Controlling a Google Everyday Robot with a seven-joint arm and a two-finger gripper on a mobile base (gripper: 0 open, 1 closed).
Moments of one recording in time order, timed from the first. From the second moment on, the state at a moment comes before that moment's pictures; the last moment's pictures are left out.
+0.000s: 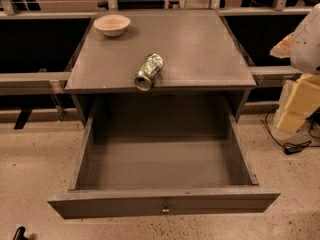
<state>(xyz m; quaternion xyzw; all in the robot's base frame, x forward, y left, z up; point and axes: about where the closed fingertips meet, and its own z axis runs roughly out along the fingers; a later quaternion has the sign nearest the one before) 0.438 -0.217 0.976 -0.60 0.78 -0.03 0.16</state>
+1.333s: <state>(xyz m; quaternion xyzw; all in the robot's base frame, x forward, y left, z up) 0.581 -0.131 0.984 -0.78 0.59 -0.08 0.17</state>
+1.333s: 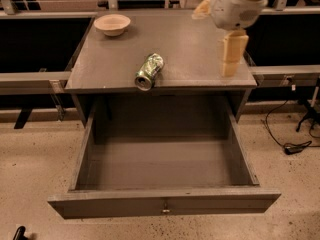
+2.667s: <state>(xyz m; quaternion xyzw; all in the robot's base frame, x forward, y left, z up) 0.636 0.023 0.888 -0.92 0.36 -0.04 0.13</state>
